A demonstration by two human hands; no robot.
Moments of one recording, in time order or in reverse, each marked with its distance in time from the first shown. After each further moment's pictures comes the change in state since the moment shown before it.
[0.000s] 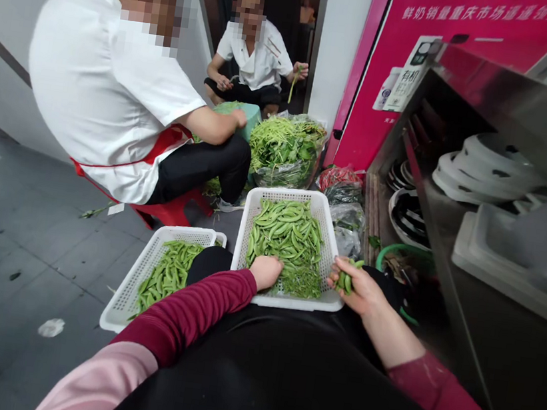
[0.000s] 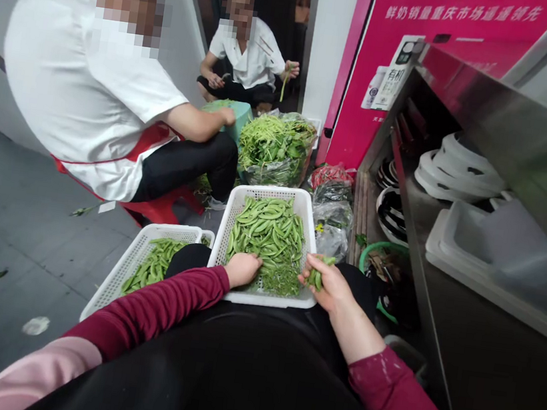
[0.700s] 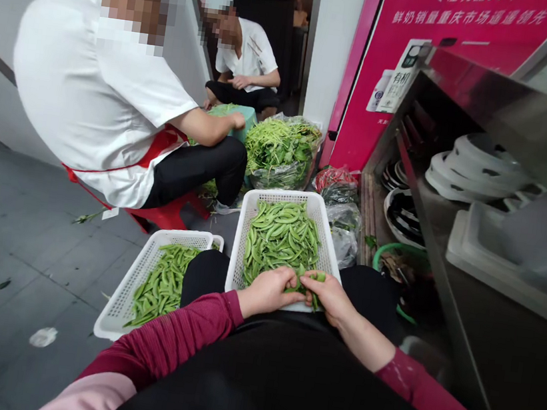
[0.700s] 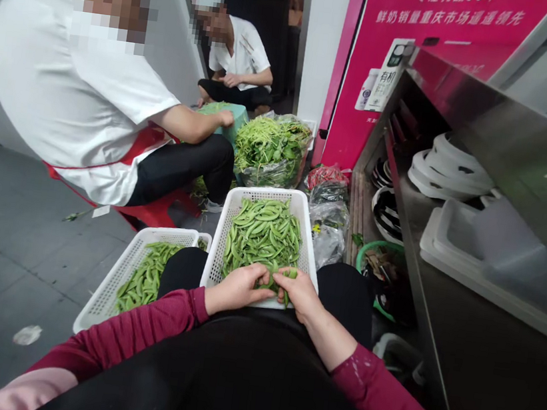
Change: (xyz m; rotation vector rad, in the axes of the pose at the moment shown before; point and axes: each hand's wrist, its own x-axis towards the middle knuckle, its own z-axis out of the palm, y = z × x) left_hand -0.042 0.031 -0.033 -0.511 0.233 0.121; right_hand 0.000 0.047 0.022 -0.614 -0.016 -0.109
